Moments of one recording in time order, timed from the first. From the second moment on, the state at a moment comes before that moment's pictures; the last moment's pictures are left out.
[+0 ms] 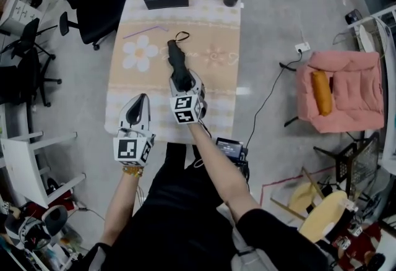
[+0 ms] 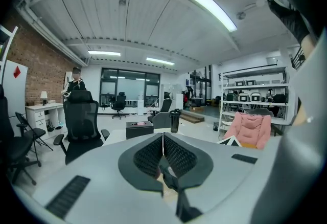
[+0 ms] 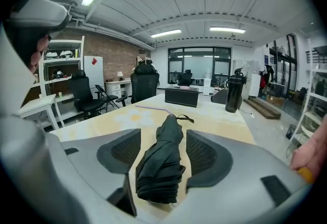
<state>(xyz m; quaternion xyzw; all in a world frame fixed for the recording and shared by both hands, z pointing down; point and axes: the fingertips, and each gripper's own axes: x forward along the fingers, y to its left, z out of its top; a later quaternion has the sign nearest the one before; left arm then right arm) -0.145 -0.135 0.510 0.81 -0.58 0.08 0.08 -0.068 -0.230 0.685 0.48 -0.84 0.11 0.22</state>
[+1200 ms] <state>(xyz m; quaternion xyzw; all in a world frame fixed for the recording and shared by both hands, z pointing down) -0.155 -0.146 0.499 0.80 -0.58 0.08 0.09 -0.071 -0.242 0.765 0.49 -0.81 0.15 0.28</state>
